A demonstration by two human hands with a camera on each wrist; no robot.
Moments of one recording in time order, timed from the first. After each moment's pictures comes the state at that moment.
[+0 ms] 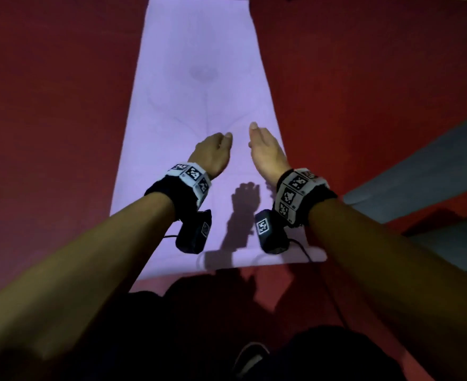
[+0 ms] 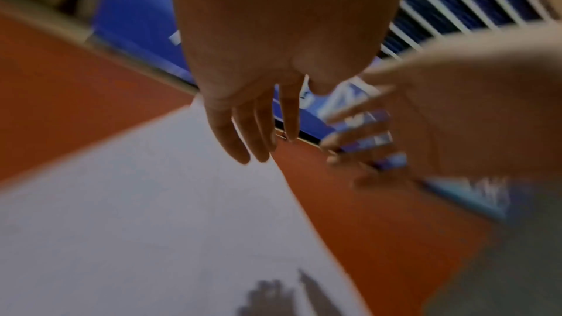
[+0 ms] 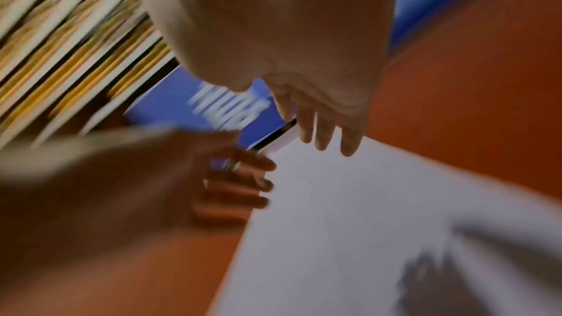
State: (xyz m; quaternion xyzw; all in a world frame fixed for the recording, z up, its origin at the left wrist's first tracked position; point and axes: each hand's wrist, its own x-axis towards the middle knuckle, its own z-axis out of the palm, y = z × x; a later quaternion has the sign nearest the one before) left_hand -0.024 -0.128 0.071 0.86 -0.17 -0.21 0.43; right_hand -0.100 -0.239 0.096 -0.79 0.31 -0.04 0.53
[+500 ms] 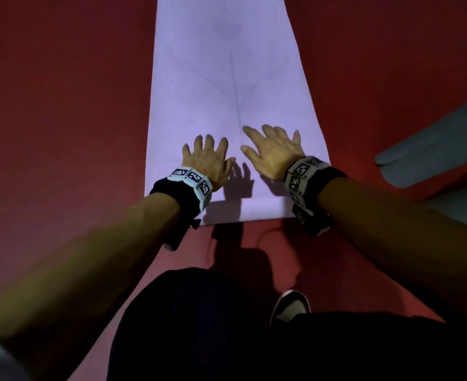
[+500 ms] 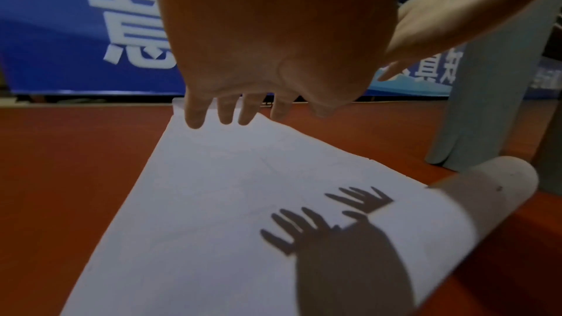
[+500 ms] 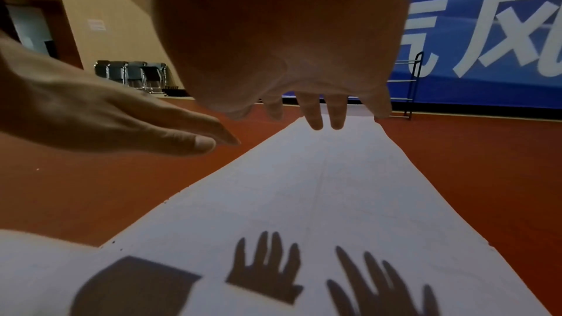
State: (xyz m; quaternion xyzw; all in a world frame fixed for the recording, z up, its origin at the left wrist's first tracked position) left_hand -0.060 0.003 -0.014 0.94 -0.33 -0.14 -0.01; right_hand -0.128 -0.158 0.026 -0.98 0.14 0.15 0.05
